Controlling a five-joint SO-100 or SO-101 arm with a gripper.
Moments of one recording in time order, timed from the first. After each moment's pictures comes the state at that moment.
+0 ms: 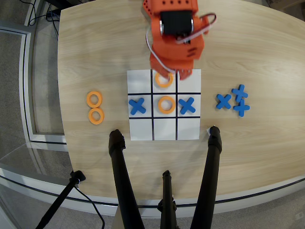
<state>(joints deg) -4.1 136.5 137.3 66.2 -79.6</state>
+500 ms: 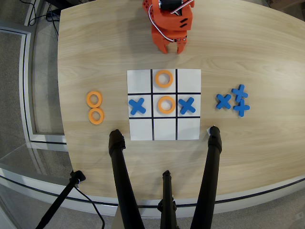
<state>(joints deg) -5.8 185.0 178.6 73.7 -84.6</state>
